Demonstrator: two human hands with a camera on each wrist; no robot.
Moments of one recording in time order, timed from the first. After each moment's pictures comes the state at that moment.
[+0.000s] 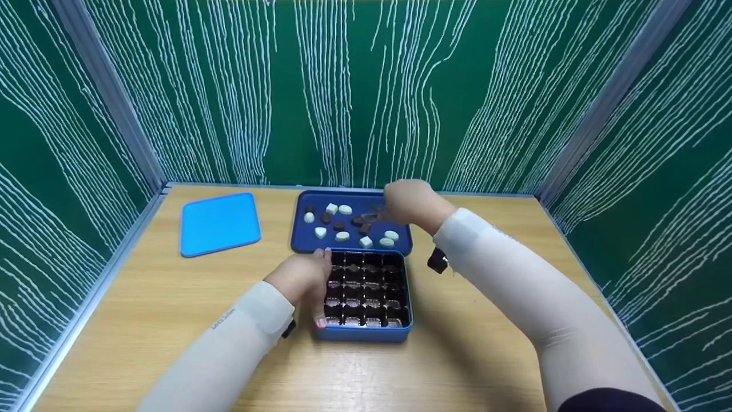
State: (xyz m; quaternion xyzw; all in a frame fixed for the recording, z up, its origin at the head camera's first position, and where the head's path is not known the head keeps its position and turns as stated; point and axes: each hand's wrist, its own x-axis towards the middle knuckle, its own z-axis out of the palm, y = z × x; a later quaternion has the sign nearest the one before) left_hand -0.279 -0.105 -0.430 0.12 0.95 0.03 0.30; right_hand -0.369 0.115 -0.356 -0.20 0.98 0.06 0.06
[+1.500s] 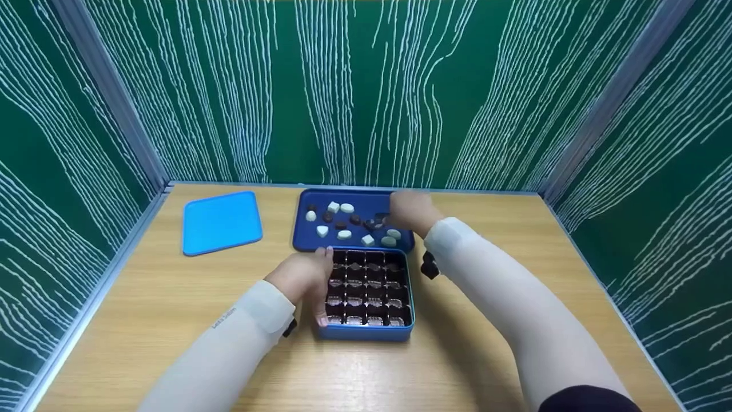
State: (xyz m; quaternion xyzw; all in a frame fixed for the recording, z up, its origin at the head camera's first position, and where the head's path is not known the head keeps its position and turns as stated) left_hand -0.277 -0.109 -0.430 0.12 0.95 0.05 0.28; right_hand -0.402 0.130 -0.415 -0.15 0.99 0.01 0.05
